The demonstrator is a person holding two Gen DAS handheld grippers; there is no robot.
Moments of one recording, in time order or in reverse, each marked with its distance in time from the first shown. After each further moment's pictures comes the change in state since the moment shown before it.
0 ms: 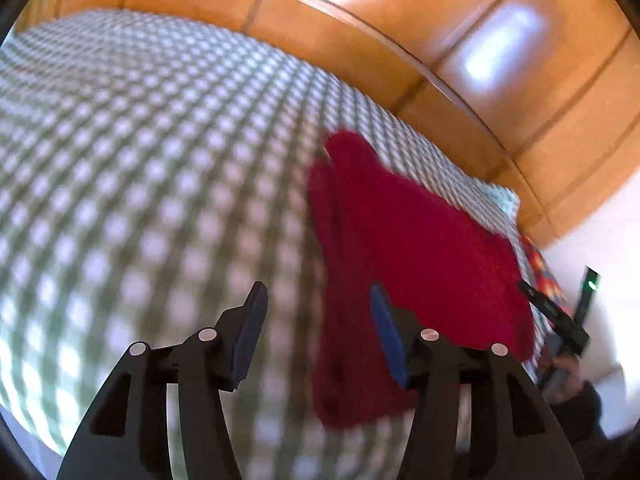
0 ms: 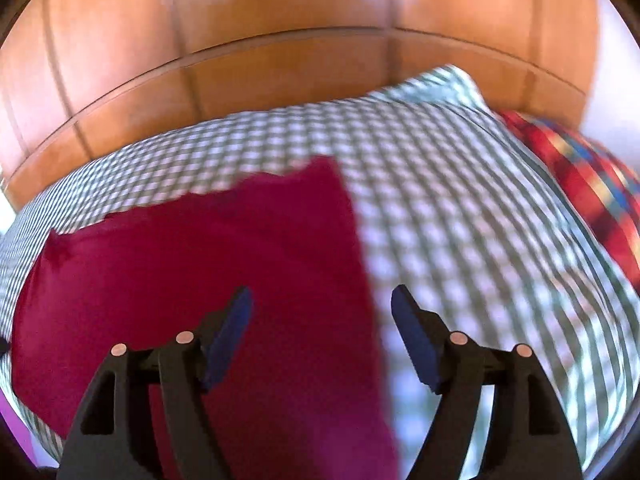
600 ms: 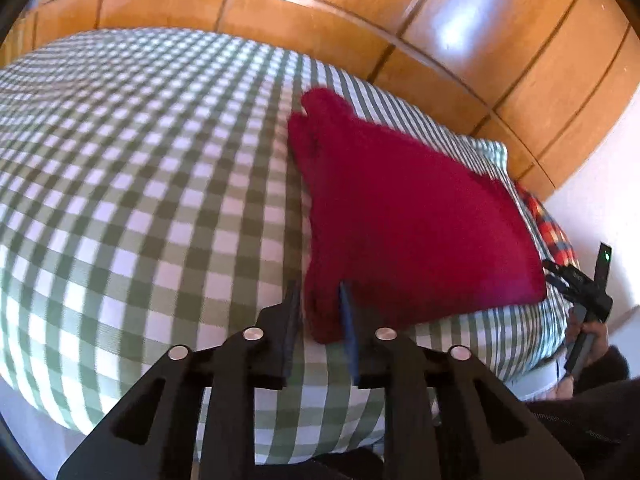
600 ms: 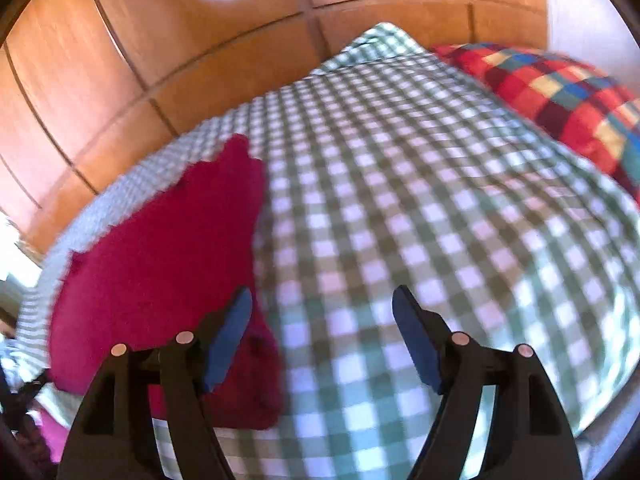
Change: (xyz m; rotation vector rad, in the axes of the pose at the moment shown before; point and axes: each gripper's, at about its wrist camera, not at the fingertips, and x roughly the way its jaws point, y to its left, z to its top) left arm -0.021 -0.007 -0.043 0.129 -0.019 0.063; right arm -0.037 -0.081 -0.034 0.201 0.045 0.162
